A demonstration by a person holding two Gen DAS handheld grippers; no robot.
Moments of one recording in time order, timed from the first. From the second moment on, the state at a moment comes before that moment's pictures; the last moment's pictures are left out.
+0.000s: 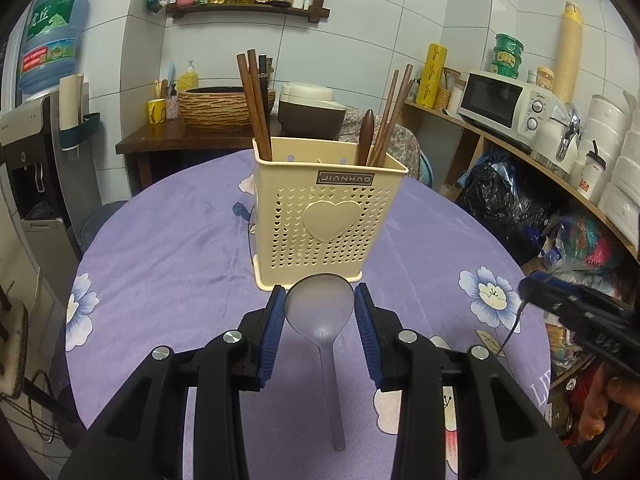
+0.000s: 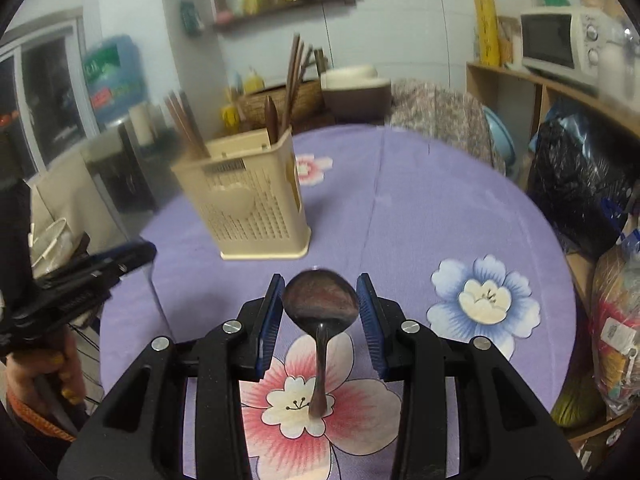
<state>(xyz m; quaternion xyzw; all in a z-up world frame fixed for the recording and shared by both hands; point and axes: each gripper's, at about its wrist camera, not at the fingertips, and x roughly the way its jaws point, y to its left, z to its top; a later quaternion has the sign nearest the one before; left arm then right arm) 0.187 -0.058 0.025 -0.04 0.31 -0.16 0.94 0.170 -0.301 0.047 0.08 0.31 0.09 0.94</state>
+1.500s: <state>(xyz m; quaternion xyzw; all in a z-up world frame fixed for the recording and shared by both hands) 0.282 -0.062 0.125 -0.01 0.17 -0.14 0.97 0.320 -0.225 0.135 0.03 0.19 0.12 0.97</state>
